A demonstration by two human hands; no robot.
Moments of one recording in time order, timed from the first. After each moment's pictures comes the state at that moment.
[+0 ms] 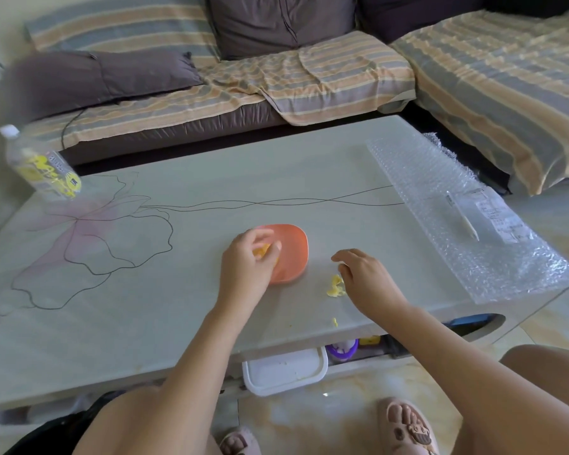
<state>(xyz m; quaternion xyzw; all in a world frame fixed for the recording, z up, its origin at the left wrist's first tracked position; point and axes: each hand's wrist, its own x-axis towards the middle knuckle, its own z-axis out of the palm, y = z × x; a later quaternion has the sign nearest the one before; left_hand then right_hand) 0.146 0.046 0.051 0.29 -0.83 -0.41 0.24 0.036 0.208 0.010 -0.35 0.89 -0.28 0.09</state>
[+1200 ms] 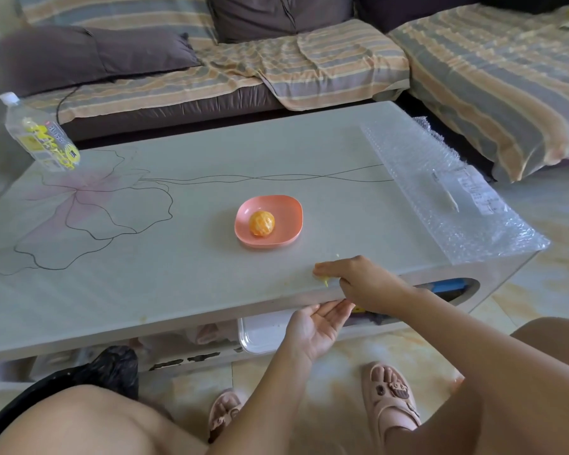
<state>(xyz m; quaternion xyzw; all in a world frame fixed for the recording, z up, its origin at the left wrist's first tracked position) 0.168 0.159 -0.073 0.36 -0.03 -0.93 0.01 0.075 0.249 0.012 -0.47 0.84 -0.19 0.19</state>
